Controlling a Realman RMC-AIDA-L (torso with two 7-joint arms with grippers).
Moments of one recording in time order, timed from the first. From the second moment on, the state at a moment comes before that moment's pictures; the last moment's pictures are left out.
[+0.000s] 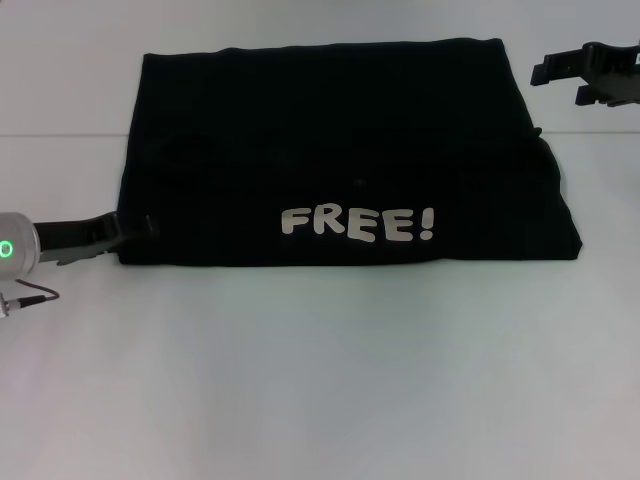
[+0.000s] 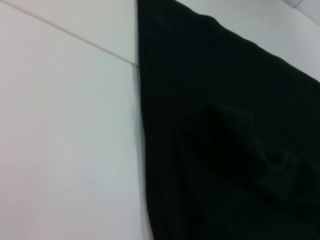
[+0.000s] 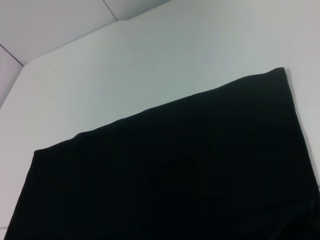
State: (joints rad) left arm -0.68 -2.03 0.52 0.55 2.38 0.93 -2.34; right arm 0.92 1.90 -0.69 -0.71 -2.48 -1.09 2.71
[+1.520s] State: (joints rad) left arm -0.73 -2.00 0.56 0.56 2.39 1.10 -2.38; right arm 0.87 1.88 -0.70 -0.73 -2.54 -1.23 2.60
